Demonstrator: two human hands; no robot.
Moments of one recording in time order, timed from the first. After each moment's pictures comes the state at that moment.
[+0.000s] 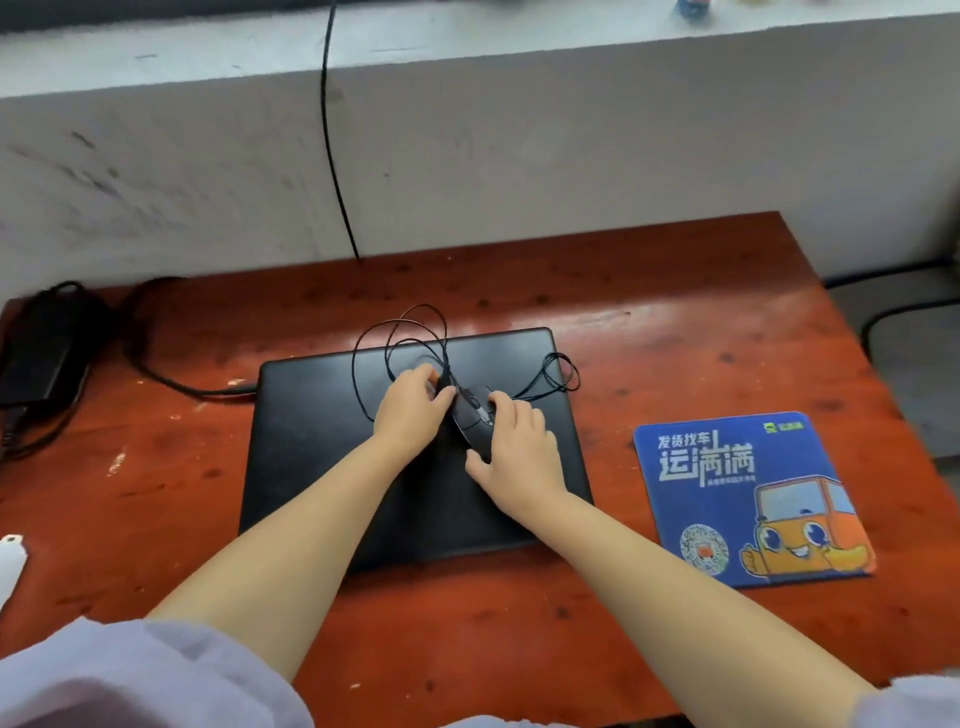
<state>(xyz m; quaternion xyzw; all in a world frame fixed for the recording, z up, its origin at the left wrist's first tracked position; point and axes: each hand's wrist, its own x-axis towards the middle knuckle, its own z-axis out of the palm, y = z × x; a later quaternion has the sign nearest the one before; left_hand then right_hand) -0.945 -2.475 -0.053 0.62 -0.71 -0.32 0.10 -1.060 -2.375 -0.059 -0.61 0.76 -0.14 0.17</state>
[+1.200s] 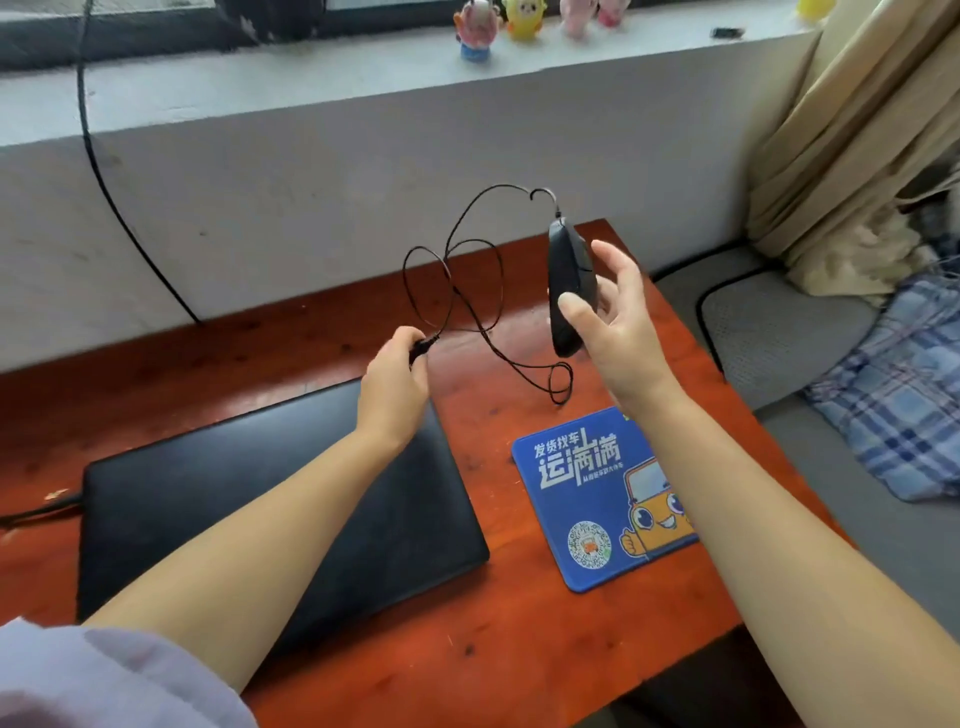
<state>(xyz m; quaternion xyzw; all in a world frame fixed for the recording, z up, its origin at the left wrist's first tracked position) -1.080 -2.477 -0.019 0.47 -0.77 -0.33 0.26 -1.264 -2.364 0.061 -0.36 0.64 -0.60 0.31</state>
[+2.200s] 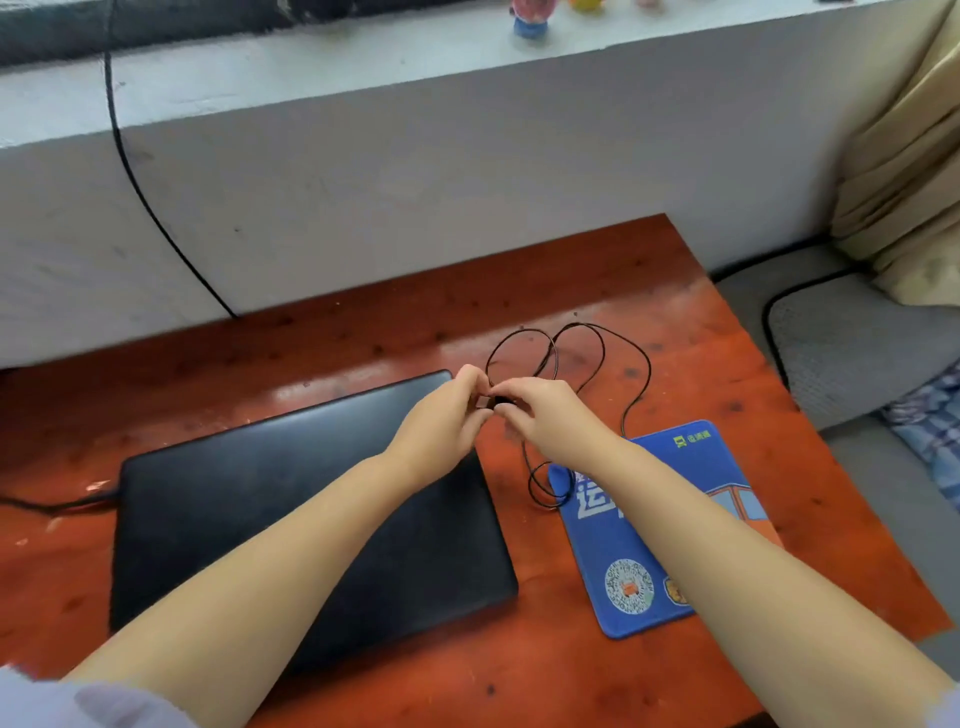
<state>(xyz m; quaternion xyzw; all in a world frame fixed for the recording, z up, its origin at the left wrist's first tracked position) -1.076 -2.476 -0.036 0.36 -0.86 -0.35 0.10 -1.222 -2.404 -0.013 -0.59 0.69 -0.24 0.33</state>
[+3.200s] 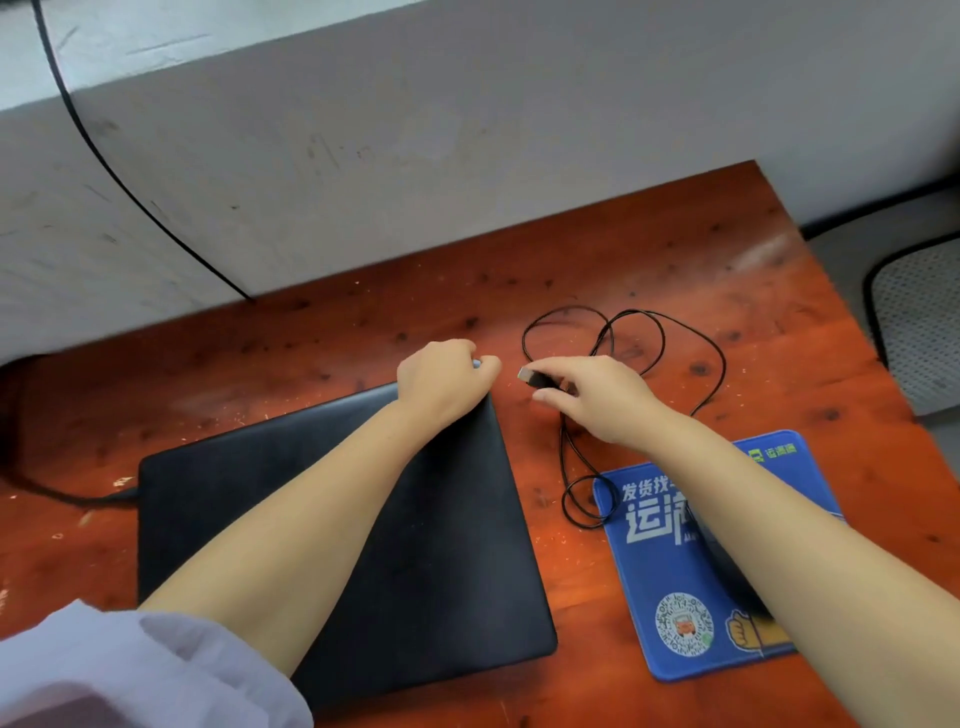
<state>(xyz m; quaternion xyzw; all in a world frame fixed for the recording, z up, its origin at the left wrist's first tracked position) -1.101 -2.544 -0.054 0.55 -0.81 -0.21 -0.04 -1.261 -2.444 -0.058 -0.61 0.71 -0.16 0.31</state>
